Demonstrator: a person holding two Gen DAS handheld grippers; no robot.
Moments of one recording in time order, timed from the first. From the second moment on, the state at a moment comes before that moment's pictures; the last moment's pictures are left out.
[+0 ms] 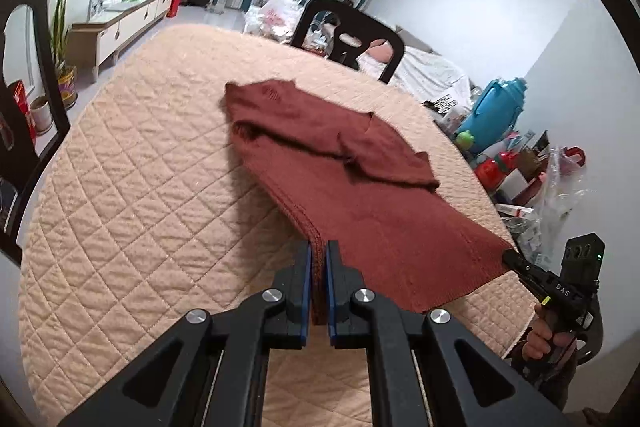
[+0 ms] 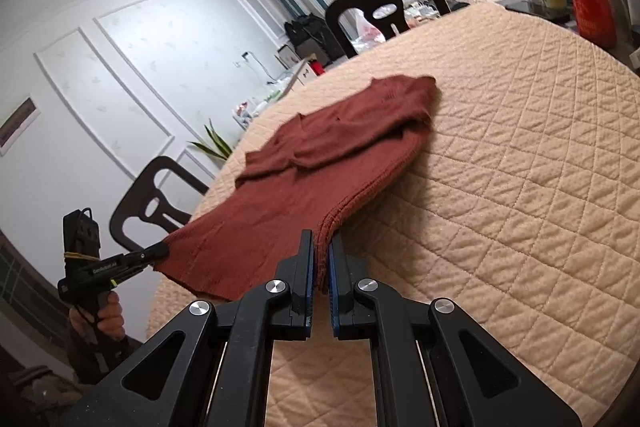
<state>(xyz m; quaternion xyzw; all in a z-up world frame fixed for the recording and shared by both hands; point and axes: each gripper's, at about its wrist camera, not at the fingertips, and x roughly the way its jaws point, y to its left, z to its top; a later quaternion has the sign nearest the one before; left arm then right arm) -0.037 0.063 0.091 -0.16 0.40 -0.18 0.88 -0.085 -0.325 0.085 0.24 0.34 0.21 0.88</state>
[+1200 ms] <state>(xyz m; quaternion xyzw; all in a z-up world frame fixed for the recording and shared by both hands) 0.171 0.062 0.082 -0.22 0.44 -0.11 0.86 0.121 -0.335 0.106 0.25 0.38 0.15 0.88</state>
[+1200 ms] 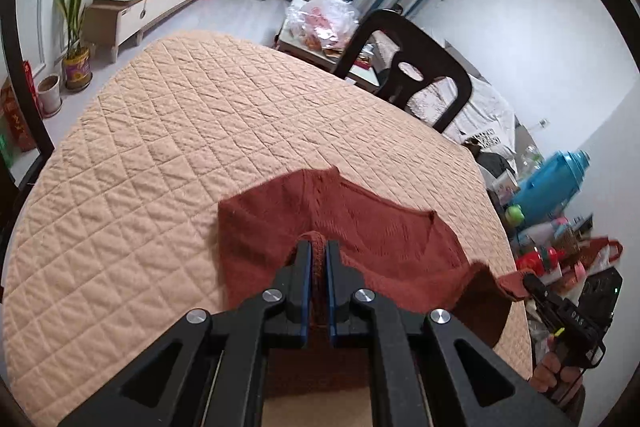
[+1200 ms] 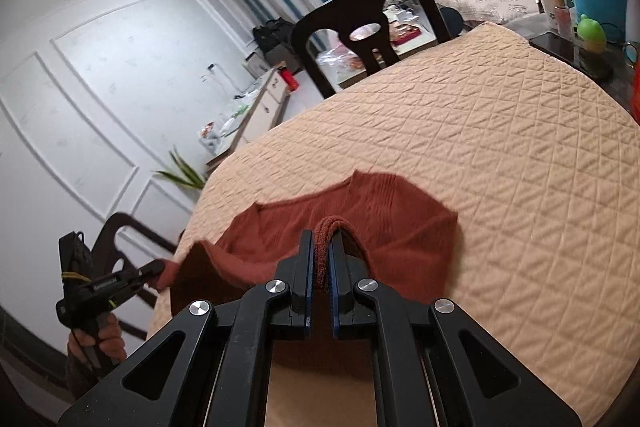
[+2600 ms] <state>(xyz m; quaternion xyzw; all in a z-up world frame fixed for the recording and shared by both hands) 0.176 0.035 0.083 -0.07 0.39 -0.07 0.91 0.160 -0.300 0.092 0.13 0.37 0.12 0.91</state>
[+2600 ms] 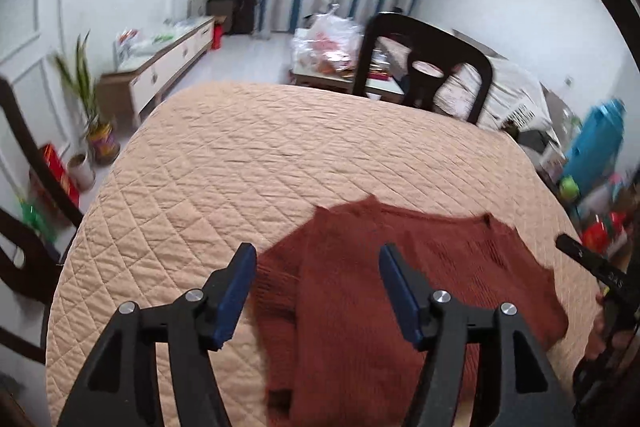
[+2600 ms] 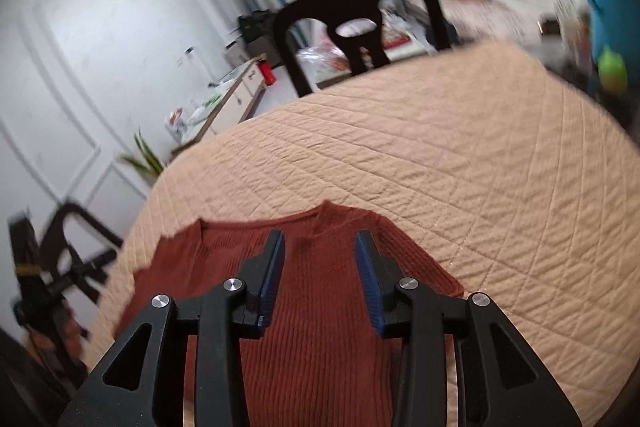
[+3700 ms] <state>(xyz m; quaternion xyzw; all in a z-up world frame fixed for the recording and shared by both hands) 0.124 0.012 0.039 0.01 0.43 -0.11 0.90 0.097 -0.197 0.052 -0.07 0.39 0.19 0.90</state>
